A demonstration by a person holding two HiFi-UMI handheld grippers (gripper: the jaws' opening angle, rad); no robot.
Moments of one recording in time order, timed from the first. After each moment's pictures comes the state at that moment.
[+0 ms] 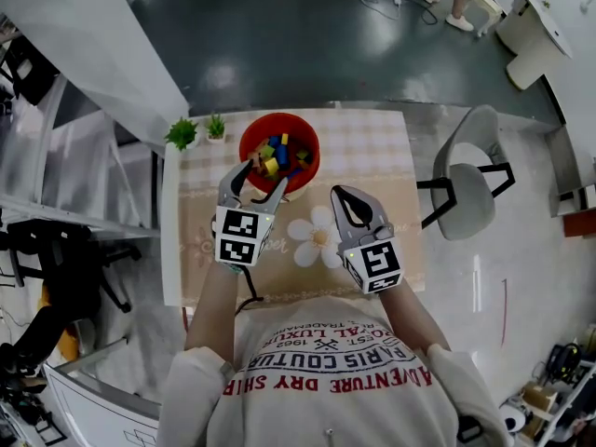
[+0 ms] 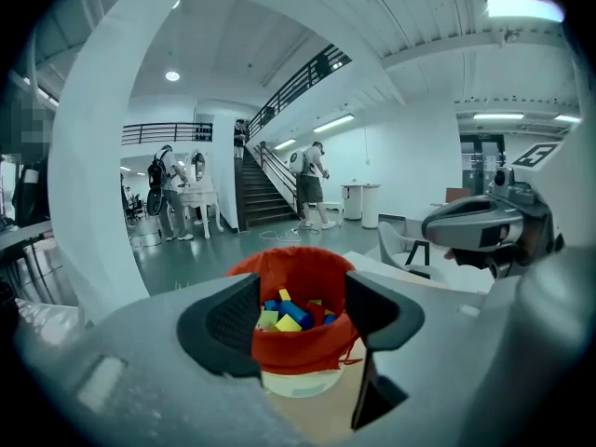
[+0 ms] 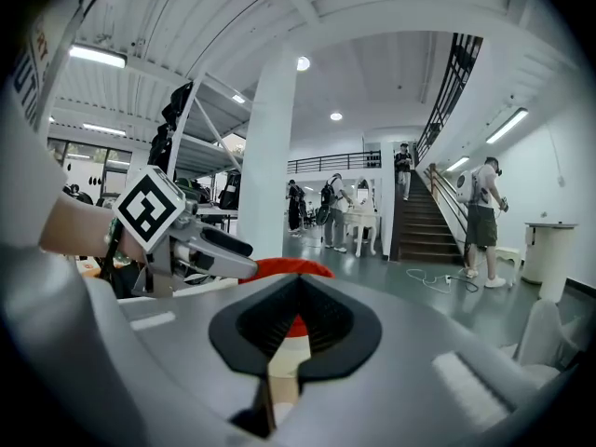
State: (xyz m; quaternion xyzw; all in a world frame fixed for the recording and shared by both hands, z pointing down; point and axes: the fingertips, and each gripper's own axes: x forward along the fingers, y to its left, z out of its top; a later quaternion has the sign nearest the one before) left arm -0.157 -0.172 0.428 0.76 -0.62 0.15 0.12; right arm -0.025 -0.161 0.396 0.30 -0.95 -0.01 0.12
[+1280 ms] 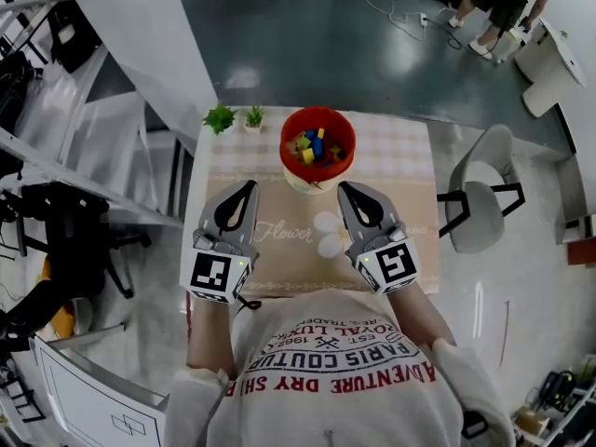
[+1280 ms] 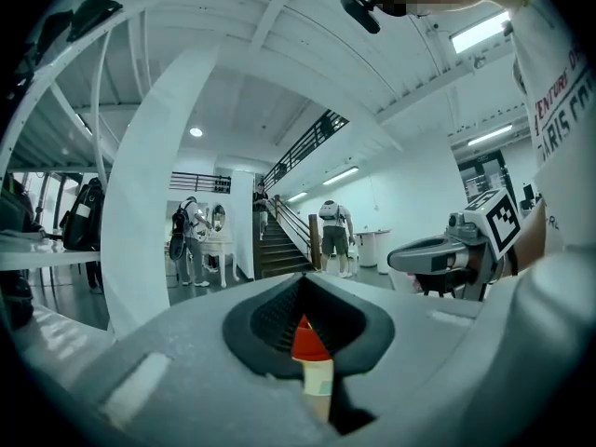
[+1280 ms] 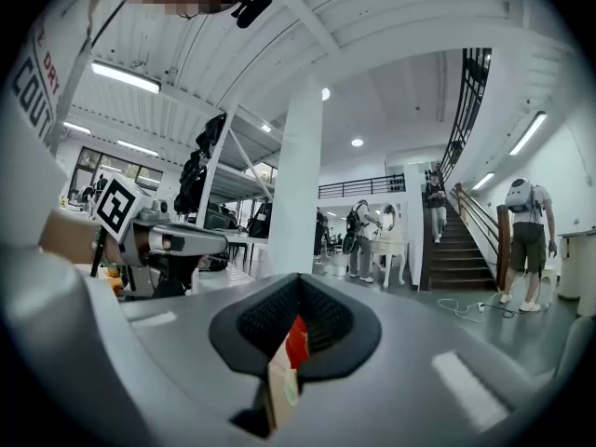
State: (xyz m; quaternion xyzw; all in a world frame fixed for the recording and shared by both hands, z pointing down) left arm -0.213 -0.036 0.332 0.74 -0.67 0.02 -0.01; right arm -0.078 -0.094 0.342 0.22 -0.97 -0.05 0.04
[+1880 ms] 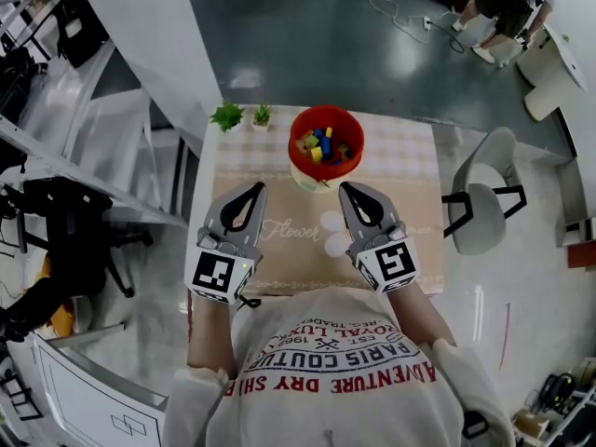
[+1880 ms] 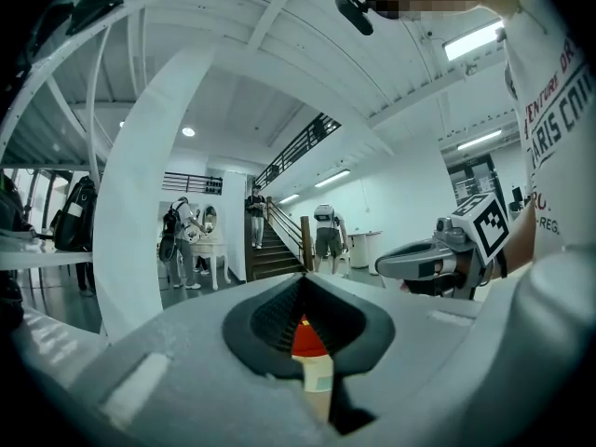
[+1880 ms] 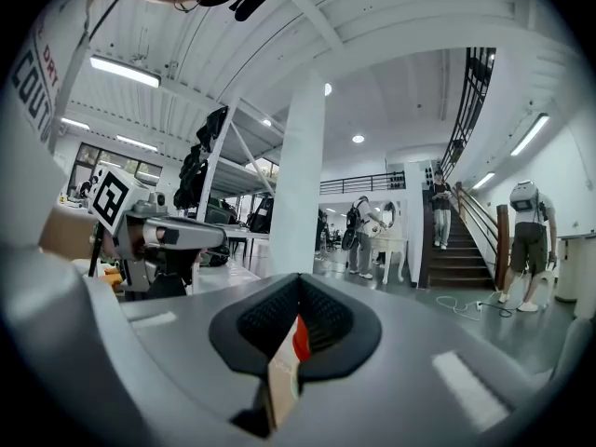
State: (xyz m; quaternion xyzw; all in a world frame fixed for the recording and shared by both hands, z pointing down) left arm -0.213 -0.025 0.335 0.76 -0.65 0.02 -0.01; right arm -0.090 -0.085 0.354 0.23 -0.97 -0.05 0.05
